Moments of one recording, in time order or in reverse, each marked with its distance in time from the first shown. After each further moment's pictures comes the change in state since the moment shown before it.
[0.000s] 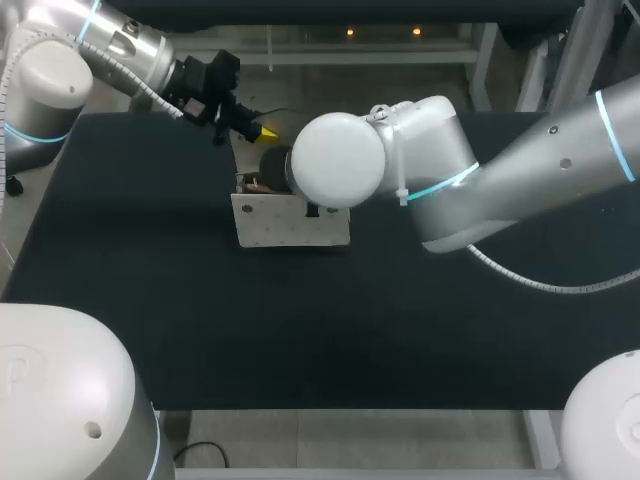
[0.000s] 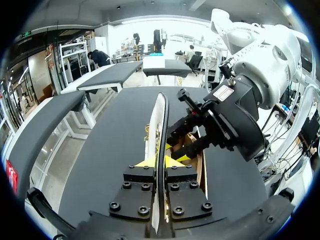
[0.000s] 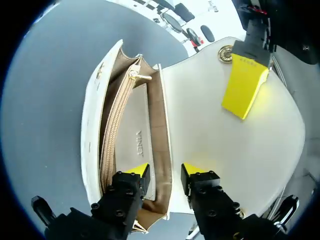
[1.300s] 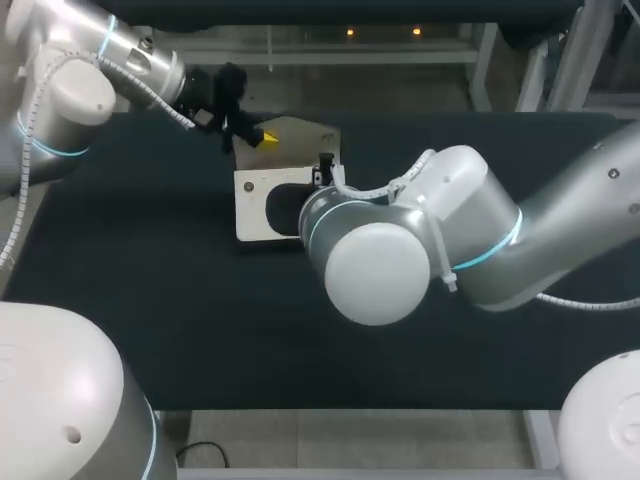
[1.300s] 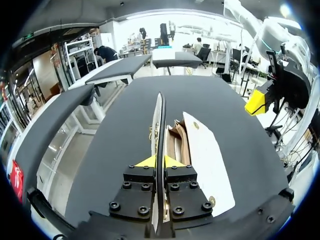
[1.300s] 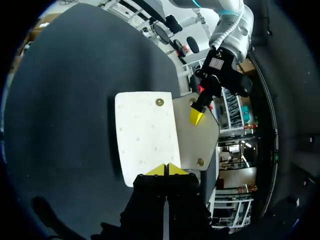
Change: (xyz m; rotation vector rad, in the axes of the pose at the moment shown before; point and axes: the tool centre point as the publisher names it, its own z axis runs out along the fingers) left arm -0.048 0.042 0.027 -0.050 -0.093 0.047; right arm 0.043 0.000 -0.089 -0.073 -0.143 0.022
